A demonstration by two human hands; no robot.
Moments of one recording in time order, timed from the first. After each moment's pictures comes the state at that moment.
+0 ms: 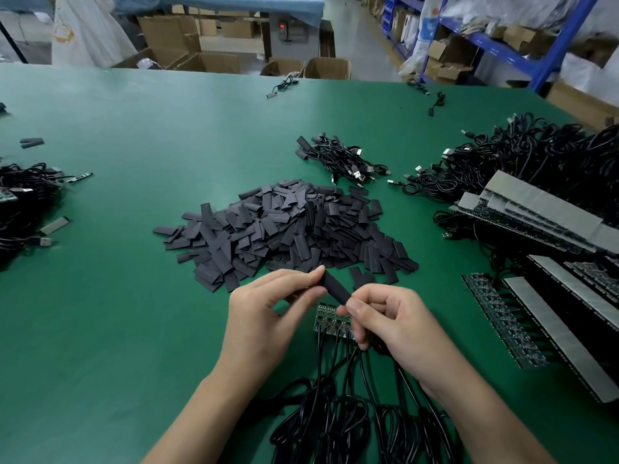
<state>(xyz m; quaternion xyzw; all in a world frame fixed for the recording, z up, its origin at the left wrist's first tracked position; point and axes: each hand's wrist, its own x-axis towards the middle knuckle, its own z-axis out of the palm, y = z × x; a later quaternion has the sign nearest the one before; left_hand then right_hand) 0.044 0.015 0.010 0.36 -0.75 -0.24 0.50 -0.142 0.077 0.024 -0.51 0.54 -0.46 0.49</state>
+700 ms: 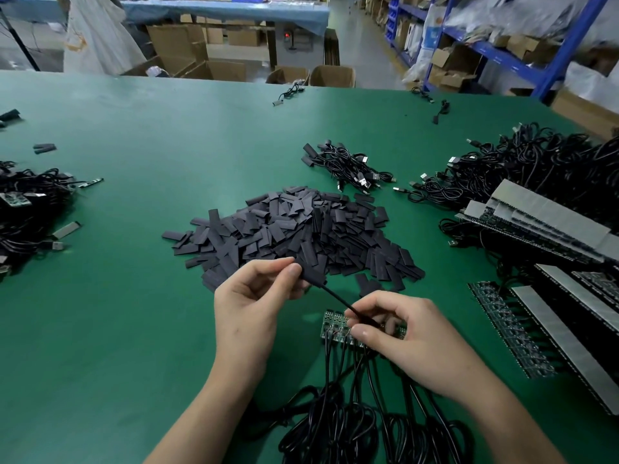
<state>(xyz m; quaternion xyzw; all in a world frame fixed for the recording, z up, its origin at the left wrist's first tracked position) 0.045 0.008 0.011 0.39 -0.46 -0.52 0.60 -0.161 0.081 0.026 -0.64 0.62 -0.31 0.32</state>
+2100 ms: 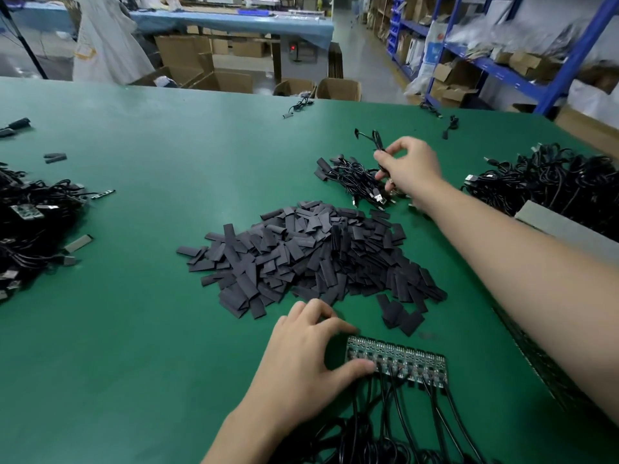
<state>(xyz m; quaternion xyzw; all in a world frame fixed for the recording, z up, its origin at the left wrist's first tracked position) 0.053 0.006 -0.001 0.44 -0.86 -0.22 0.16 -0.200 -0.164 0.100 -0.48 0.73 -0.45 0.19</state>
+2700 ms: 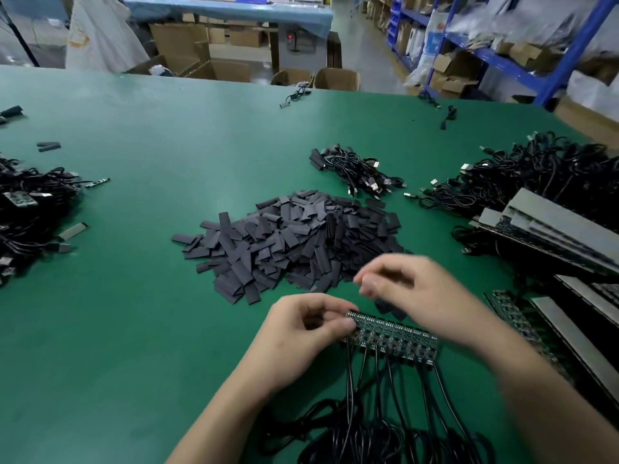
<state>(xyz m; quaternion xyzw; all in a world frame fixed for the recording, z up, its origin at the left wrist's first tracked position) 0.051 0.005 0.011 0.39 -0.63 -0.60 0.30 -0.159 0.029 0.063 -0.65 0.63 -0.27 0.32</state>
